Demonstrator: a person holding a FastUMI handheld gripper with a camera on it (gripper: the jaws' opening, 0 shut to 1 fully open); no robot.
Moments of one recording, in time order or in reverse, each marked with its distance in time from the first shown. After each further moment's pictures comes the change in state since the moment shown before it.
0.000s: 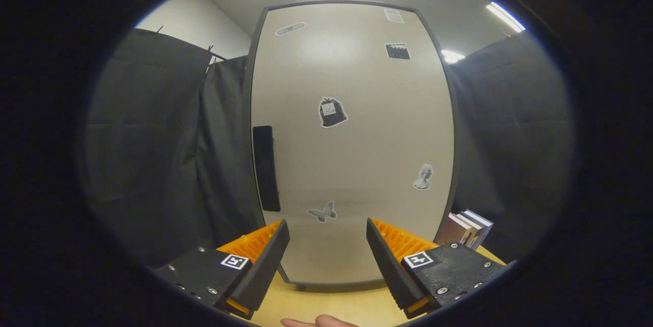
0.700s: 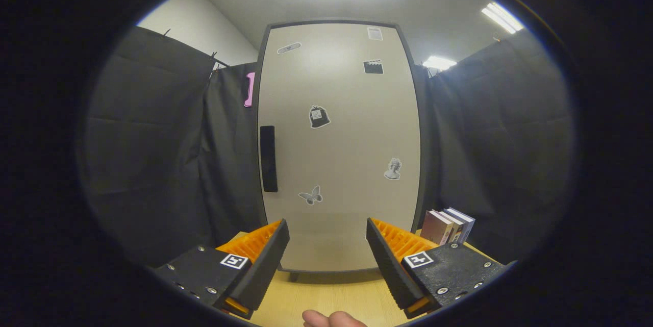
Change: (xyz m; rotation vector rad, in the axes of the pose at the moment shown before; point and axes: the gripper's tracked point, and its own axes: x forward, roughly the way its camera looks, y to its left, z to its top) arm -0.083 -0.032 -0.023 -0.010 -0.031 -0.032
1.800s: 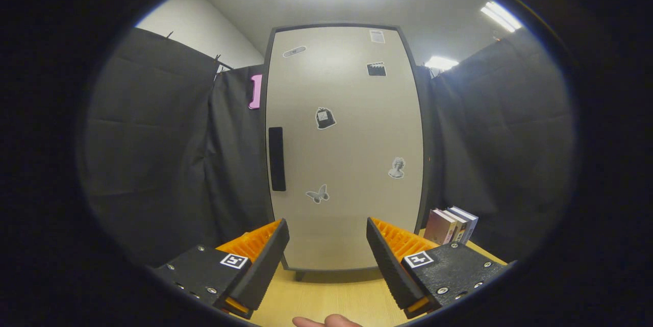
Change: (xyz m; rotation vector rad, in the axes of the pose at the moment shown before) arm -0.014 0.010 -0.002 0.000 -0.017 0.024
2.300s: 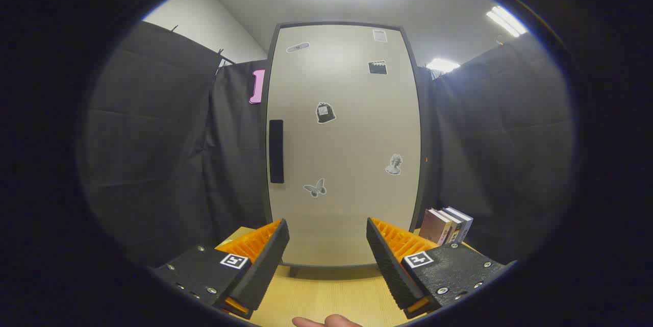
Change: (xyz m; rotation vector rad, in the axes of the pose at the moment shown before) arm -0.008 -0.001 -0.011 -0.031 0.020 -0.008
